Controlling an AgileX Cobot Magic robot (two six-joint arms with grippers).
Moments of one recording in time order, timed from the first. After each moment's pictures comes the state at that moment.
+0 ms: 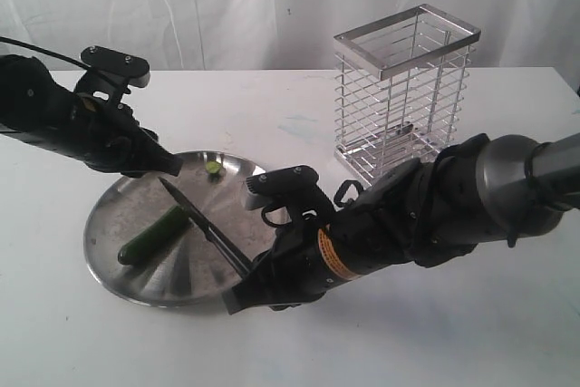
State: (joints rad) left arm -0.24 1.68 -1.01 -0.21 0.27 0.29; right arm 0.69 1.83 -0.87 -1.75 -0.37 1.91
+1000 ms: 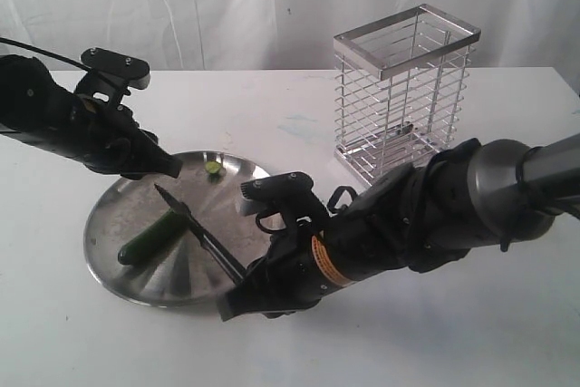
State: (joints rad) left arm -0.24 1.68 -1.01 -0.21 0.28 0.29; right arm 0.71 1.84 -0.87 -1.74 -0.37 1.94
